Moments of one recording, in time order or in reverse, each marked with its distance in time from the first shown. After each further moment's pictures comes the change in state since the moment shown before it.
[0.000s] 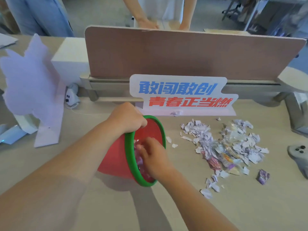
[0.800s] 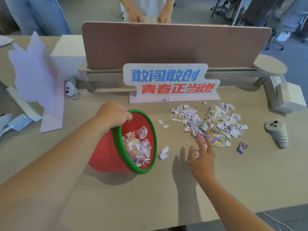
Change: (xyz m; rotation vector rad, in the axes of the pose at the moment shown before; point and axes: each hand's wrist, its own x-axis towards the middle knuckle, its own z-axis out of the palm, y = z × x) left_hand -0.066 -0.023 0.009 -0.051 0.079 -0.064; right_hand -0.126 0.120 -0.067 -0.245 0.478 0.363
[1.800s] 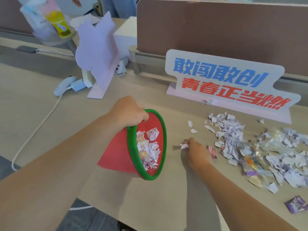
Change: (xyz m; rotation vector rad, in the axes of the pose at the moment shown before) left_hand -0.027 0.007 0.036 -0.067 0.139 -0.335; right_hand 0.089 -0.024 0.070 -0.241 -0.597 -0.480
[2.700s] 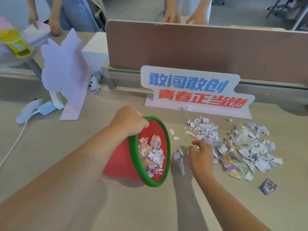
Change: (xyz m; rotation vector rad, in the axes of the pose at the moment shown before) left_hand 0.020 0.039 0.002 0.029 -0.052 0.181; right_hand -0.029 -0.009 -0.044 0.579 0.462 0.401
